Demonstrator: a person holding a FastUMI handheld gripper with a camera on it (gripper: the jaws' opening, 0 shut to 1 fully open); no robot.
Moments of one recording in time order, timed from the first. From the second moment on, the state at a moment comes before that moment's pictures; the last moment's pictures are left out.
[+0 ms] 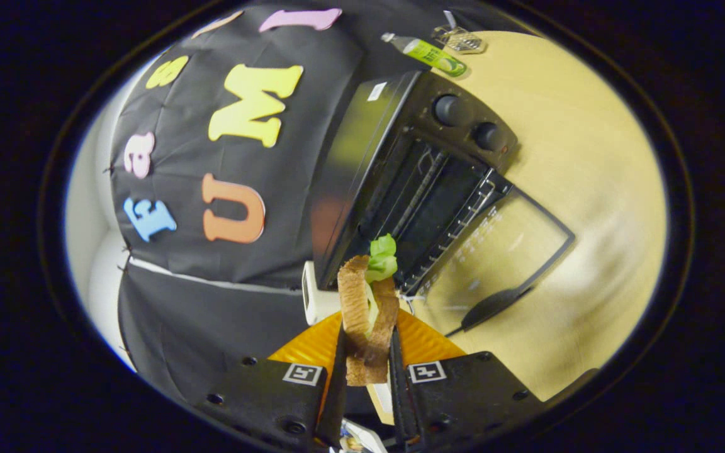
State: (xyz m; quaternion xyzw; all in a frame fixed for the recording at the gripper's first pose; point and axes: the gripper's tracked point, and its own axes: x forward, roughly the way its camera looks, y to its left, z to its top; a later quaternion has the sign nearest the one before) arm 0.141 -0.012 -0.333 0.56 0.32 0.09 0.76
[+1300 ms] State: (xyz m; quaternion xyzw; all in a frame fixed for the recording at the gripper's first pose) arm 0.257 0.009 -0.418 0.41 0.33 -0.02 0.85
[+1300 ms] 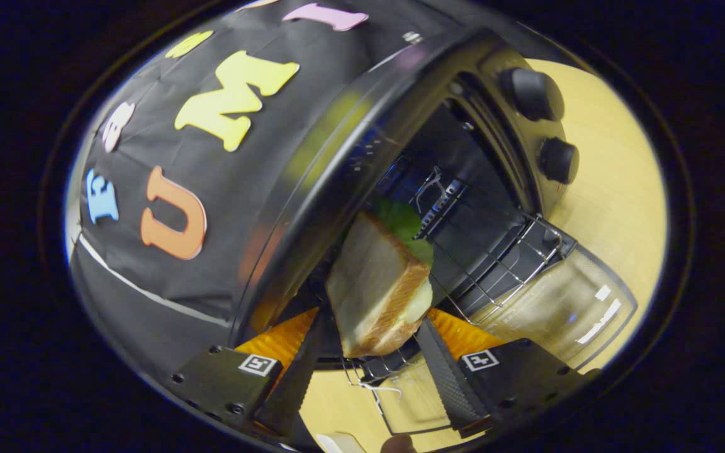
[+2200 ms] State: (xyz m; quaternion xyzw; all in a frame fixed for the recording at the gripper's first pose) arm 0.093 -0.004 -0.348 0.06 0.34 0.04 0.94
